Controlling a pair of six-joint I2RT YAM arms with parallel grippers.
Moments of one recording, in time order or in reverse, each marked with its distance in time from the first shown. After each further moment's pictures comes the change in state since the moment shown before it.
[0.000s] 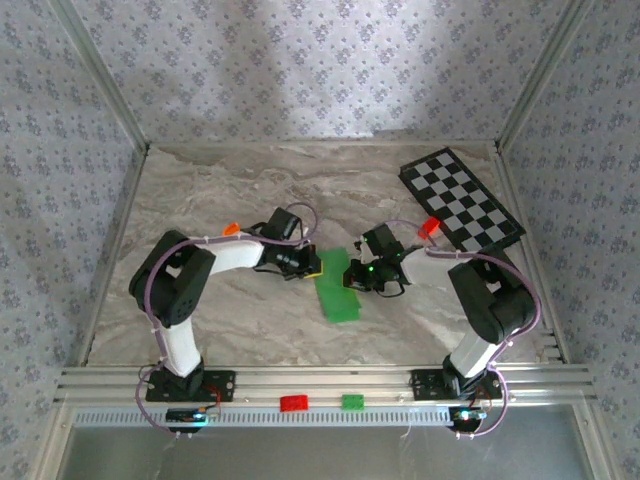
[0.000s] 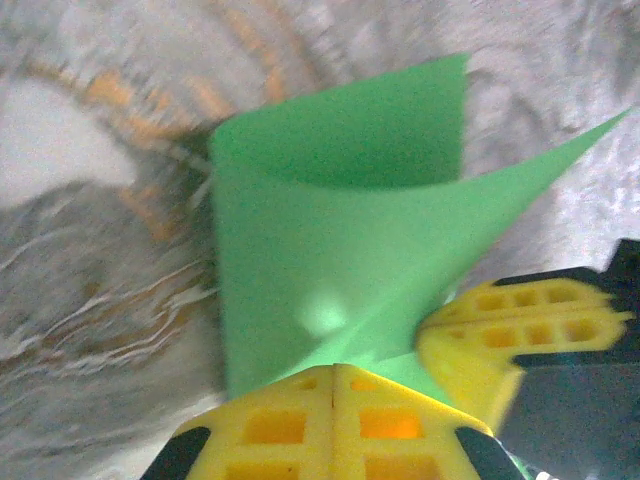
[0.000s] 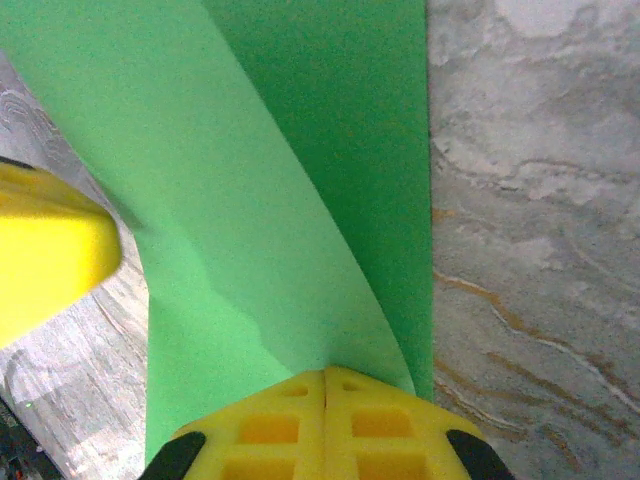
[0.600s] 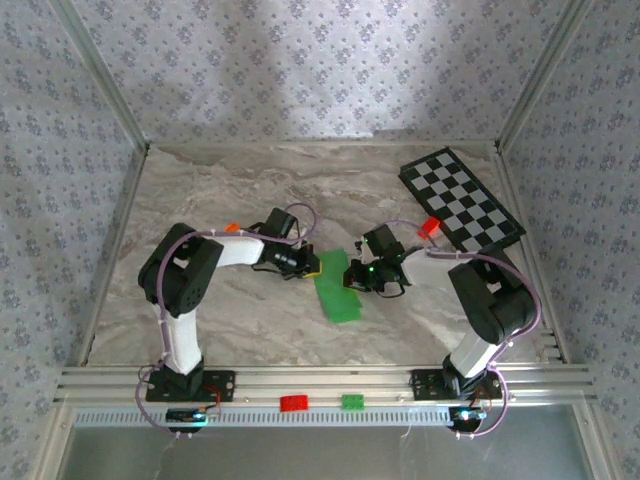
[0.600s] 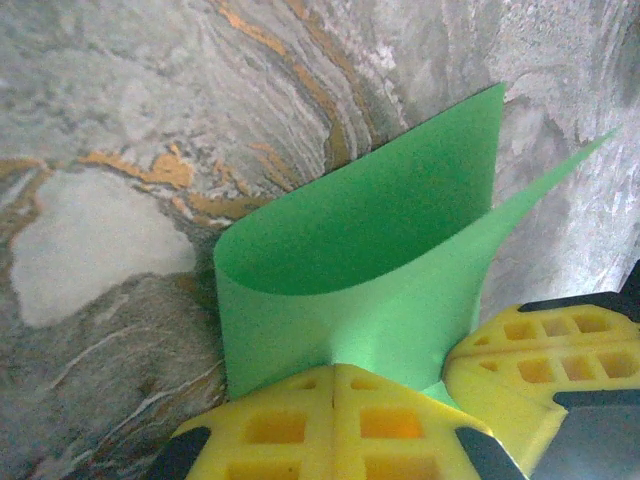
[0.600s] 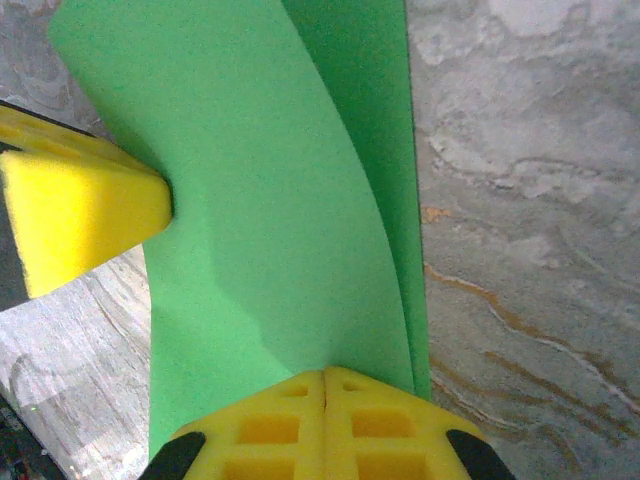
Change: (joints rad) left arm 0.047 0.084 -0.003 0.058 0.076 0.032; right arm 0.000 -0.002 -0.011 0.017 -0.001 0.015
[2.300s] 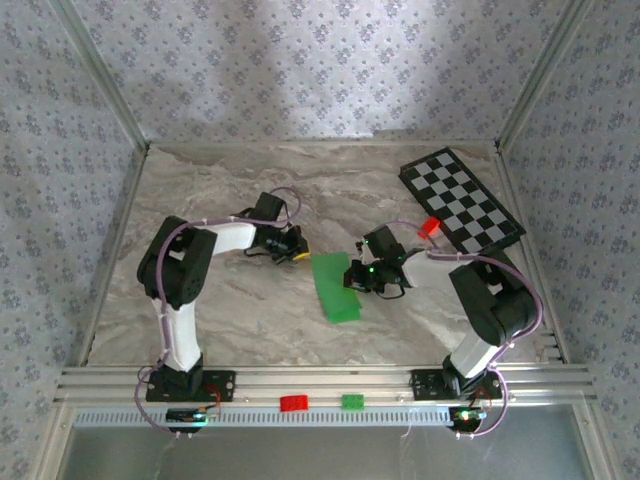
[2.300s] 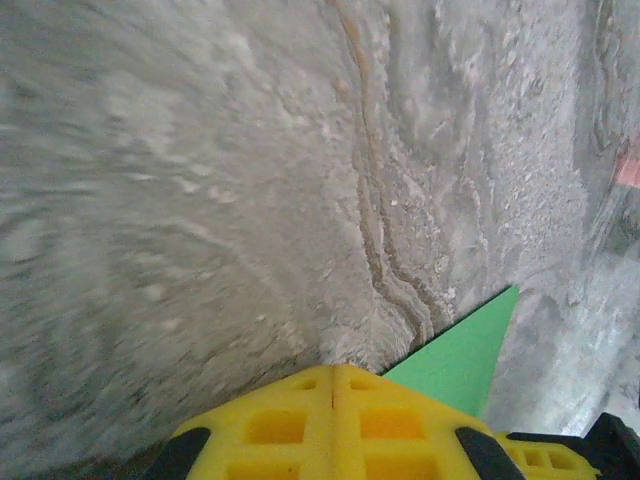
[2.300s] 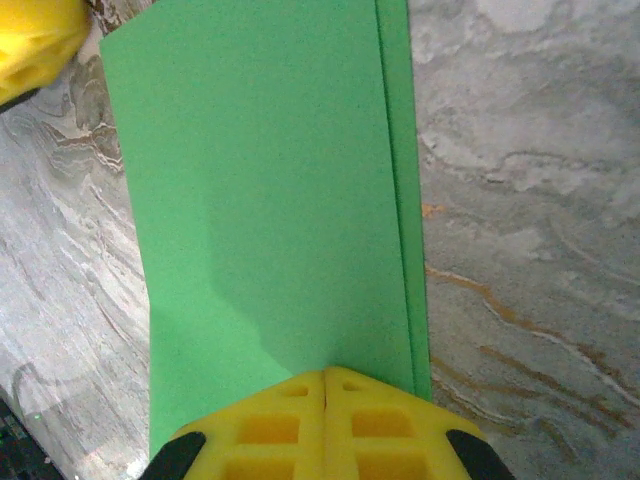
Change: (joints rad) left arm 0.109 0.019 0.113 -0.093 -0.111 -0.080; right arm 0.006 -0.015 -0.027 0.039 0.012 0.035
